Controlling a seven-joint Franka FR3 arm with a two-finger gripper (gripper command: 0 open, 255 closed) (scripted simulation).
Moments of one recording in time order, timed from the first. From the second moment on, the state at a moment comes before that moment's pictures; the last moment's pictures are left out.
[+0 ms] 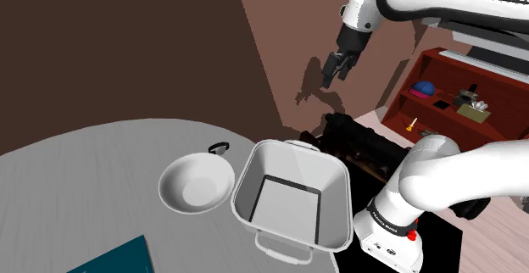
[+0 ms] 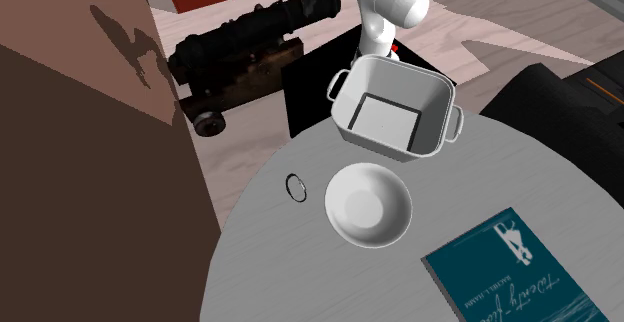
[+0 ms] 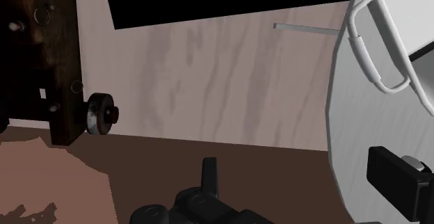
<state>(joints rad) -0.01 -0.81 -0.01 -2.39 -0.02 1.66 0.04</state>
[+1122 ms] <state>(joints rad) 0.05 -0.37 0.11 -2.34 0.17 1.99 0.25</state>
